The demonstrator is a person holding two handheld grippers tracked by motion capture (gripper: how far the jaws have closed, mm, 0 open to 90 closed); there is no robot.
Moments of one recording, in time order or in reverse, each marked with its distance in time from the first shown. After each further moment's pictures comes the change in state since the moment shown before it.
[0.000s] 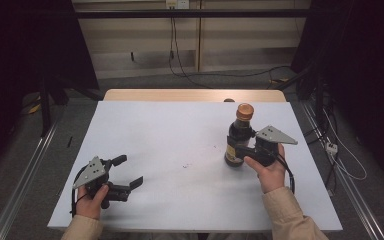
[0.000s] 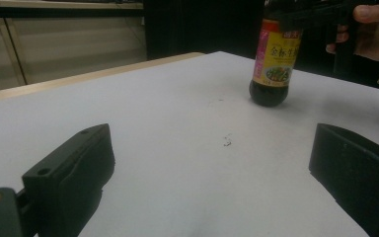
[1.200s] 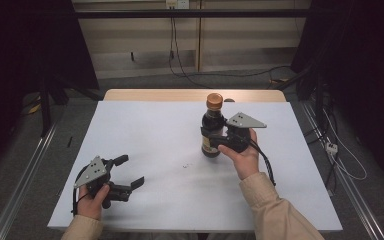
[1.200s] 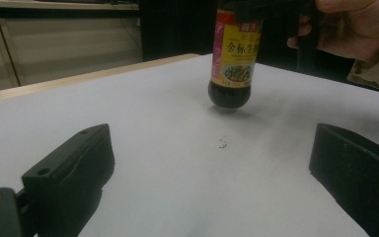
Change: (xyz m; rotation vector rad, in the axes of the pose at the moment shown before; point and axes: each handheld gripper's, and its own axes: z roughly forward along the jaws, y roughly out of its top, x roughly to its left) left arm -0.001 0.000 0.003 -0.005 -0.017 -0.009; right arm 0.034 0.025 0.061 0.002 0.113 -0.037
